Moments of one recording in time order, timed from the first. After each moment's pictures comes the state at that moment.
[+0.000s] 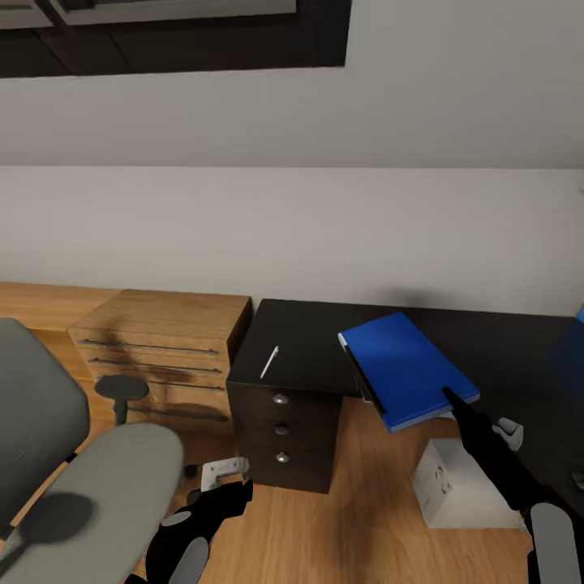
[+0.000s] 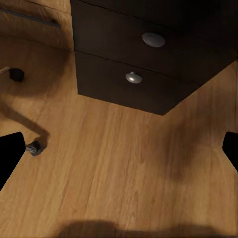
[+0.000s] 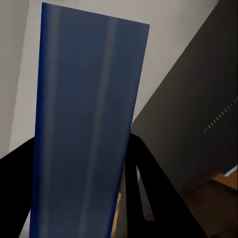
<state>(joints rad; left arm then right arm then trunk) -0.12 0.00 -0.37 -1.52 0.54 0.61 0.54 -0.25 0.09 -0.65 -1.51 -0.80 0.66 0.49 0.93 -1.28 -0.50</state>
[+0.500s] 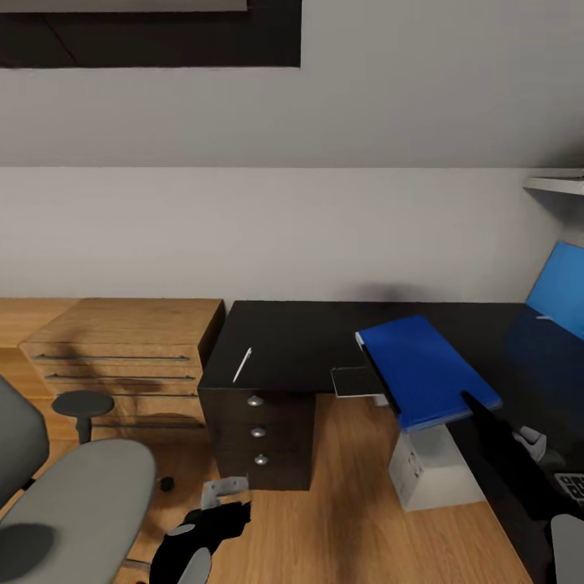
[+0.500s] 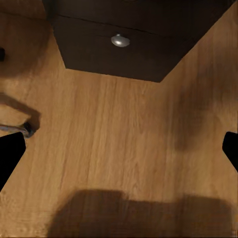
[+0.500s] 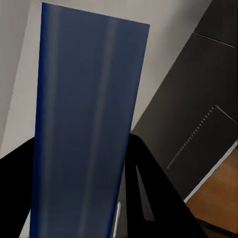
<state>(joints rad) -0.12 0.00 -0.37 -1.40 0.54 0.61 0.53 -0.25 0.09 -0.74 -1.51 -0.81 0.67 0.49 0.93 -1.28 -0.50</state>
